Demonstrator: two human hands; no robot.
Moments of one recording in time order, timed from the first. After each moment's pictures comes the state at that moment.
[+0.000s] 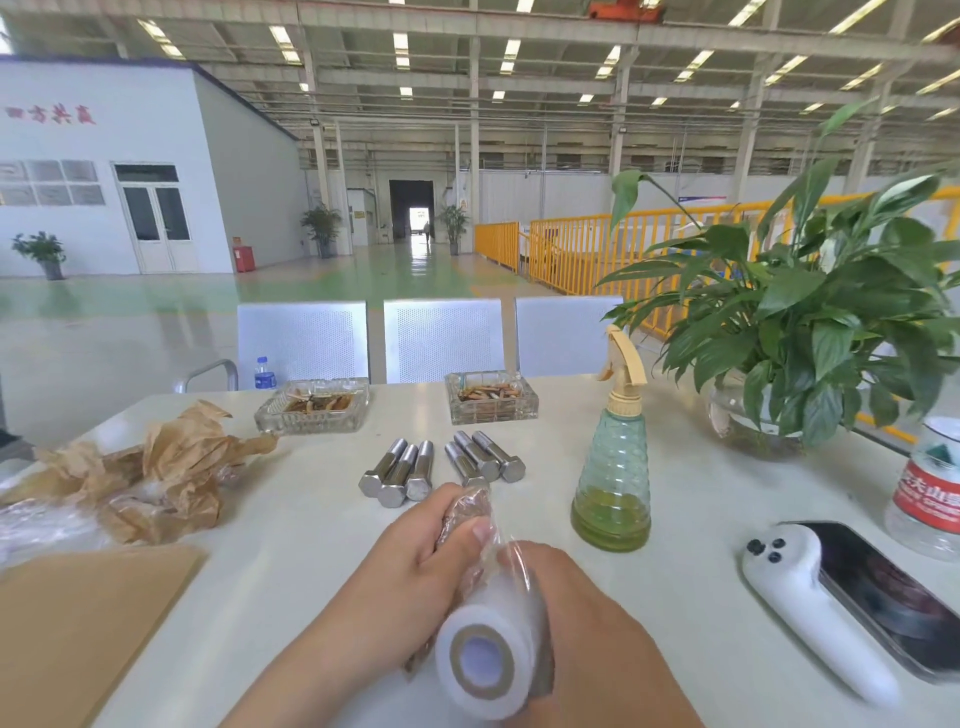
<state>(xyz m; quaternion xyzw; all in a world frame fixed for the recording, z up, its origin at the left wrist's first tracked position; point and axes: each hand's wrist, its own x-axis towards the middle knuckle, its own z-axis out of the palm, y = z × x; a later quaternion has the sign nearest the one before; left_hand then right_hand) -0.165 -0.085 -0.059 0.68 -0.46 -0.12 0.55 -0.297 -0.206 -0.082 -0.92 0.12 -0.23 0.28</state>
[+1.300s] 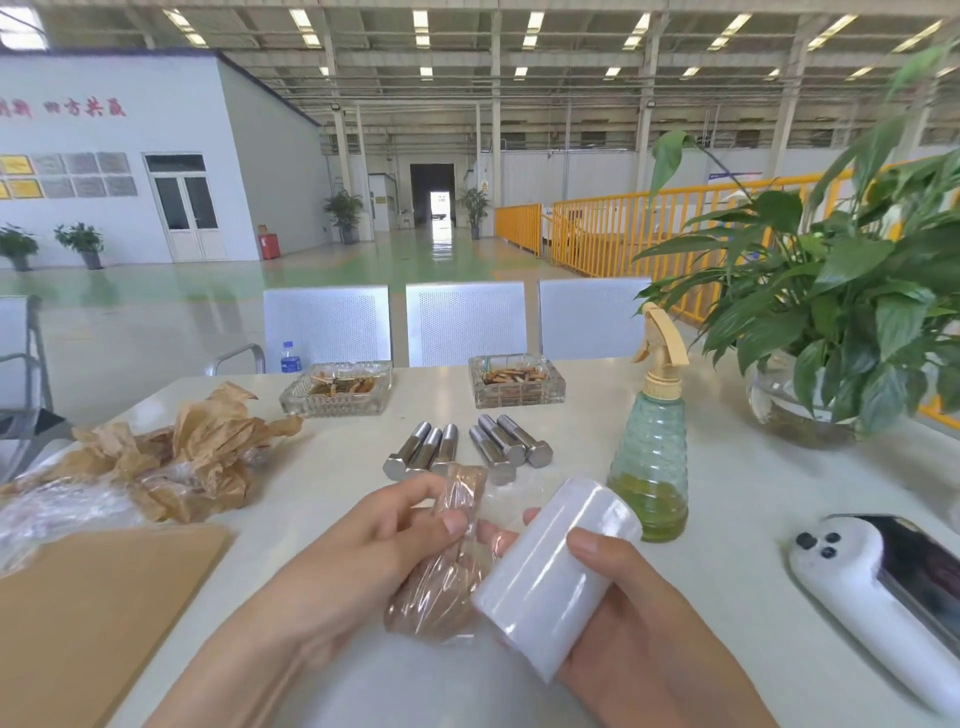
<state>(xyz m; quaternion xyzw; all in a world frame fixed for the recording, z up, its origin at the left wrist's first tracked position) -0.133 -0.052 -0.055 0.62 -0.34 -0.34 0.63 -0.273 -0.217 -0.083 -0.39 0.02 -0.08 0.92</state>
